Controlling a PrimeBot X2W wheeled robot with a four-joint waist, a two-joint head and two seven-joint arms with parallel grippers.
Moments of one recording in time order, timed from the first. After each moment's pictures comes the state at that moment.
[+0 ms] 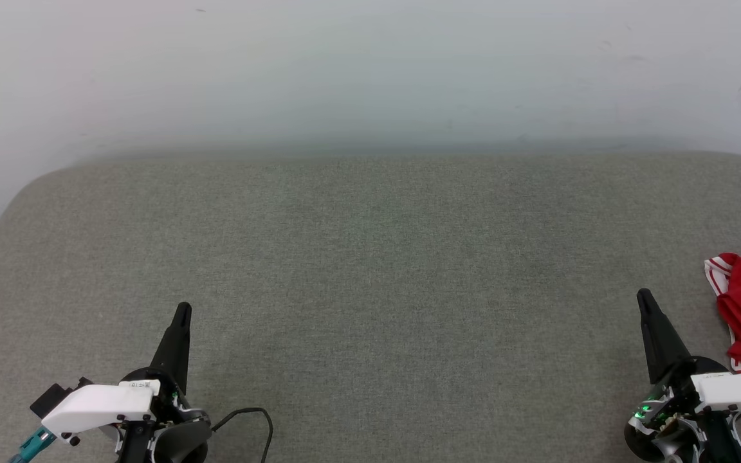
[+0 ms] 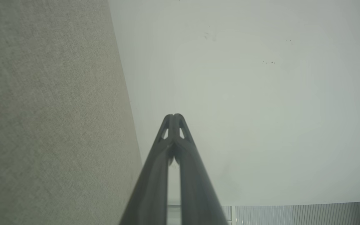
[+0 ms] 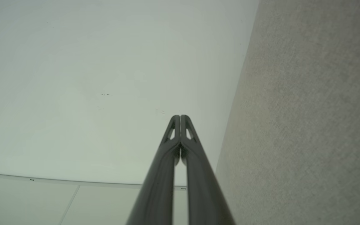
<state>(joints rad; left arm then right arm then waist) -0.11 0.05 0.11 0.25 -1.61 -0.13 0.11 -0.10 -0.05 -0.11 0.24 1.61 0.13 0.12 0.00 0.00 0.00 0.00</state>
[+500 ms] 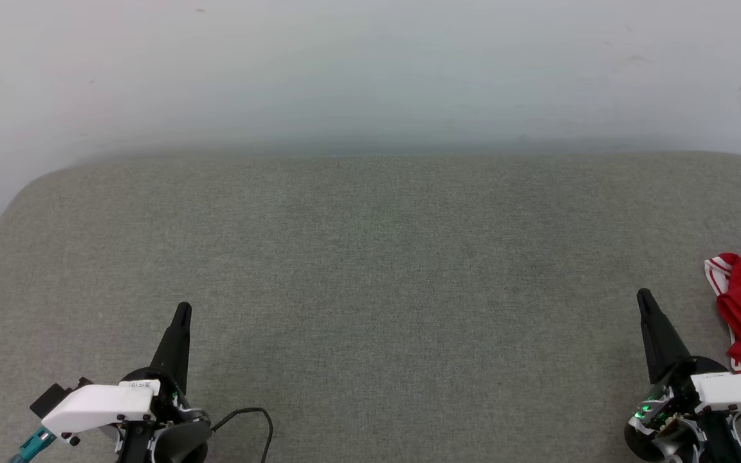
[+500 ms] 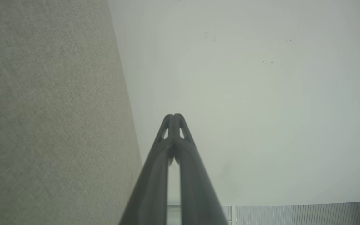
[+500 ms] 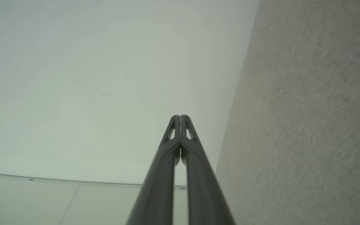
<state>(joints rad) -0.11 0.05 0.11 0.25 -1.61 -0.13 0.11 -0.10 -0.05 -0.11 0.24 1.61 0.13 0.12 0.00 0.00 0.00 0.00</state>
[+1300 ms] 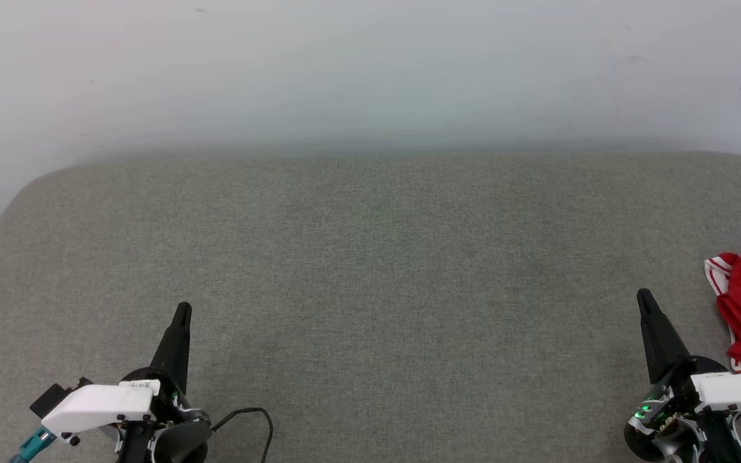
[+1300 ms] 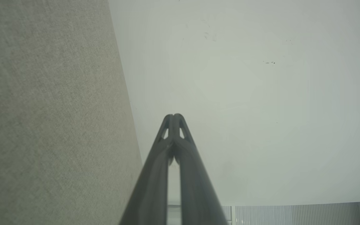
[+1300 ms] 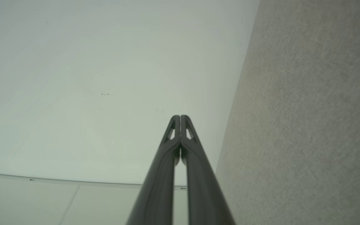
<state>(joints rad) -0.11 0.05 0.11 0.25 -1.61 -0.13 0.11 -0.10 -0.05 -0.11 0.24 1.61 0.13 0.12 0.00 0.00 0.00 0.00</state>
